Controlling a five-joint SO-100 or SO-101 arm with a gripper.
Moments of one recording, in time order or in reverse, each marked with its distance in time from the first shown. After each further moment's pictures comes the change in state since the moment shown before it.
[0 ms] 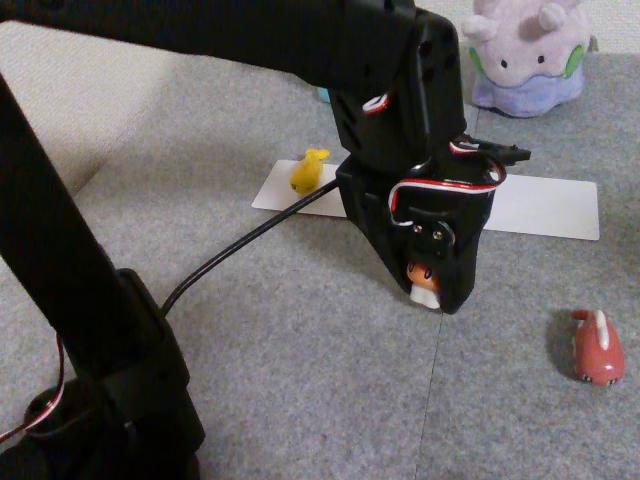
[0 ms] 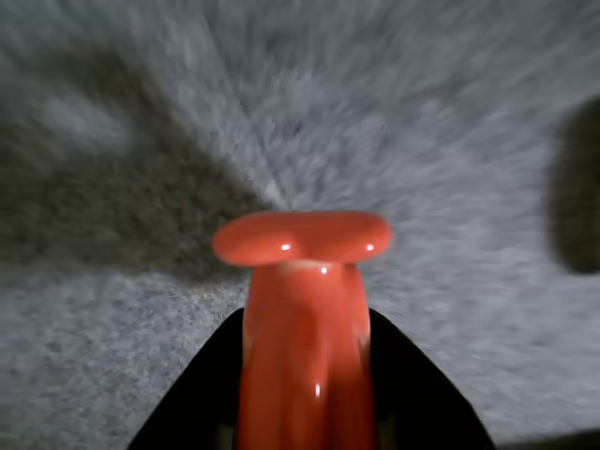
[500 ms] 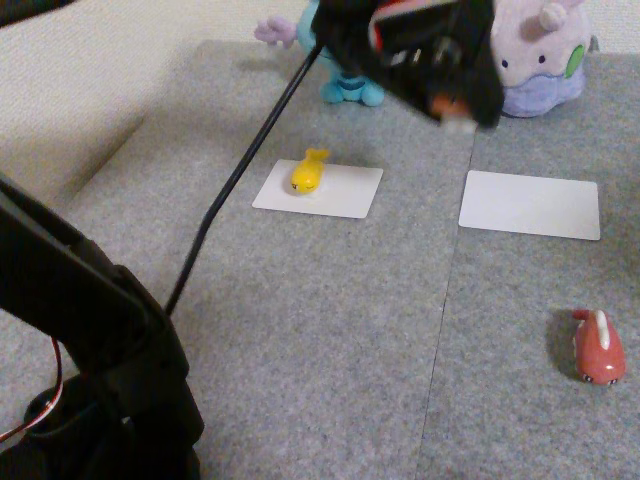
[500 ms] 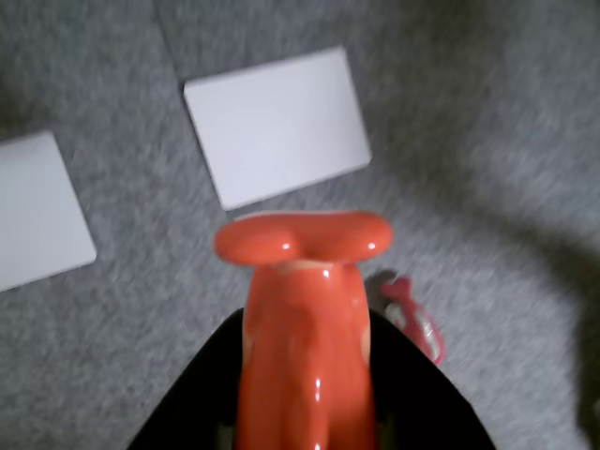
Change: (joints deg) arm -5.4 9.5 -19.5 6.0 -1.9
